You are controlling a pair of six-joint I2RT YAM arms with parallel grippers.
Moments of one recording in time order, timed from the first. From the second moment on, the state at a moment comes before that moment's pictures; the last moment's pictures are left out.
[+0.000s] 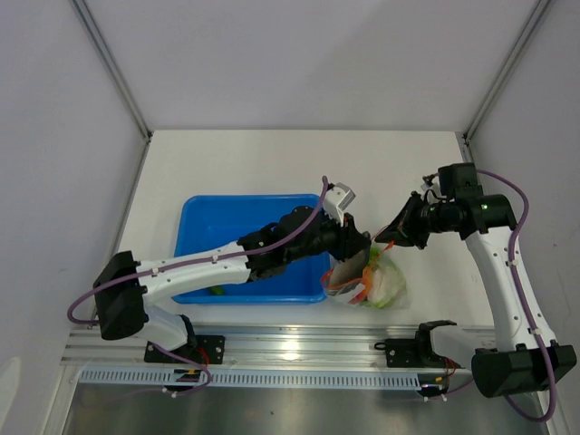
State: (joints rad) left arm -1.13 1.46 1.12 0.12 -0.01 -0.49; right arm 0.13 1.12 1.30 -1.22 -0.60 0.74
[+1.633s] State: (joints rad) left arm -1.07 1.60 0.95 1.22 0.16 -0.62; right arm 0.12 1.10 1.33 -1.23 -0.63 0.80
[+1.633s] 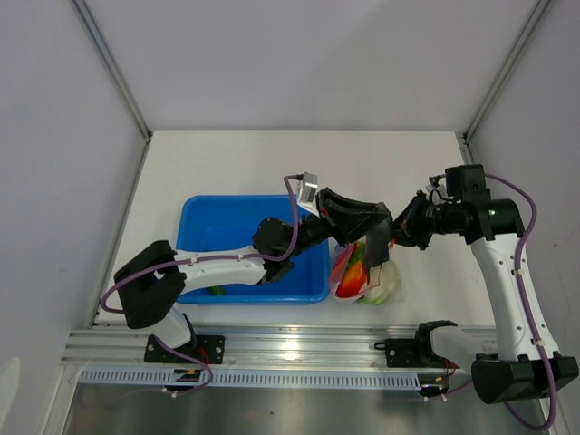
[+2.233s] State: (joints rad) left arm -1.06 1.61 0.90 1.33 0.38 -0.53; right arm 0.11 1.02 1.25 -1.19 -0.67 0.86
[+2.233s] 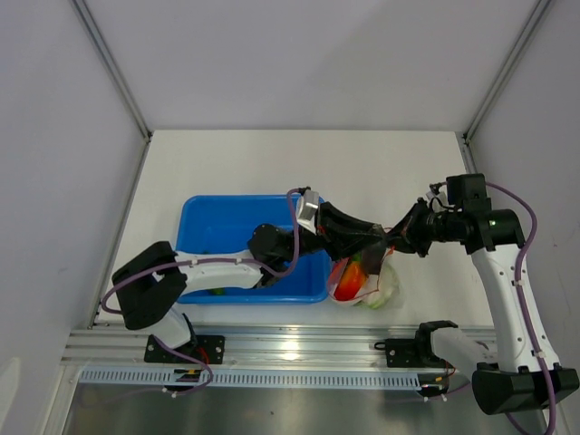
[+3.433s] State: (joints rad) left arm -1.11 1.18 0.63 0.66 0.31 -0.40; right arm 0.11 0.90 1.22 -1.15 -0.60 0.79
